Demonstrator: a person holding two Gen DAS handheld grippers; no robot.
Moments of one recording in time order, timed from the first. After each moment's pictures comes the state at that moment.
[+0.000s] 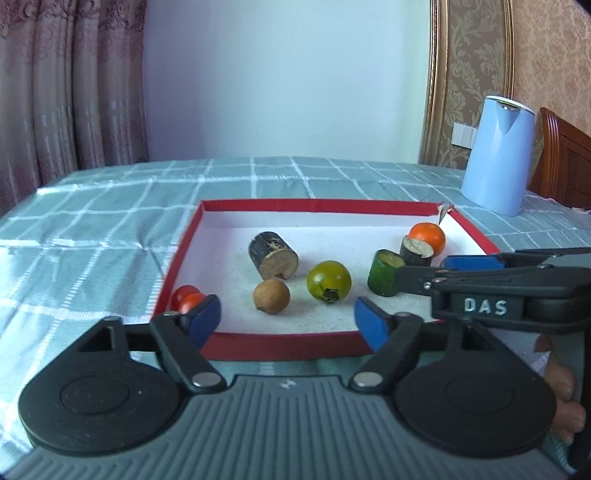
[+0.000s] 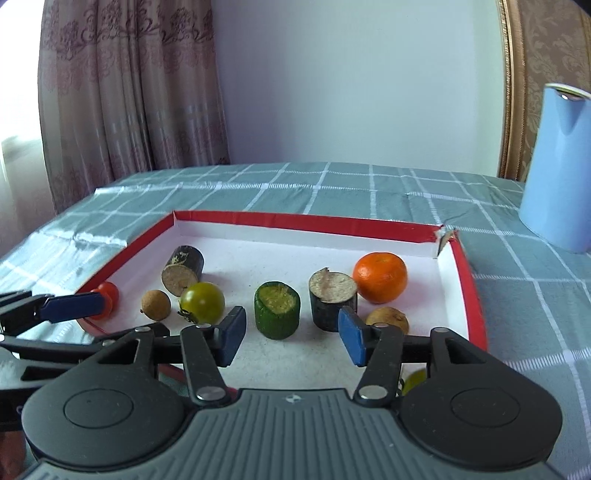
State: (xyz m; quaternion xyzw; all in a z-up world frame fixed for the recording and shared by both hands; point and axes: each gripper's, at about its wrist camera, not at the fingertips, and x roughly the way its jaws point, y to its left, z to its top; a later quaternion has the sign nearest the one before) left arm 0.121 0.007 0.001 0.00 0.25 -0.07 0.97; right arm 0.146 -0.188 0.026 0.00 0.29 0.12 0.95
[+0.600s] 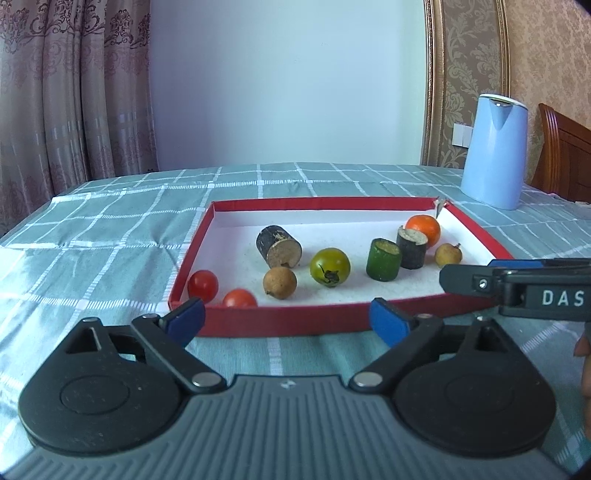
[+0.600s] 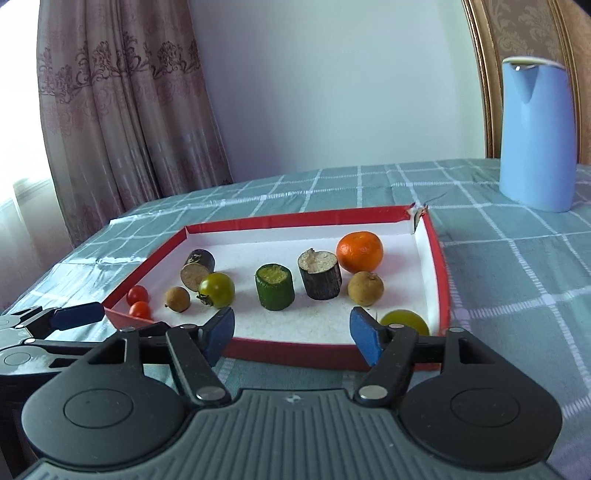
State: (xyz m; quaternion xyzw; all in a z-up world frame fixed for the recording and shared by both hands) left arm 0.092 0.007 -0.003 0.02 0.24 -0.07 0.97; right arm 0.091 -0.217 0.028 0.06 0.26 0.12 0.96
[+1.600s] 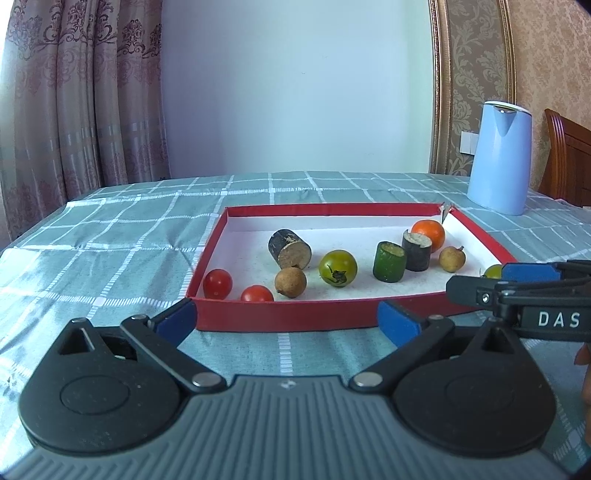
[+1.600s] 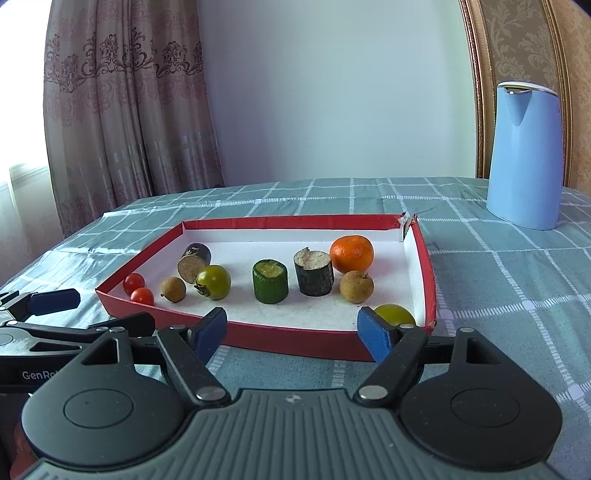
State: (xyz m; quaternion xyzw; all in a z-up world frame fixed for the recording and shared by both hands) left arm 0.078 0.010 -0.001 0.02 0.22 -0.05 0.97; right arm 0.080 -0.207 0.025 0.03 0.25 0.10 0.96
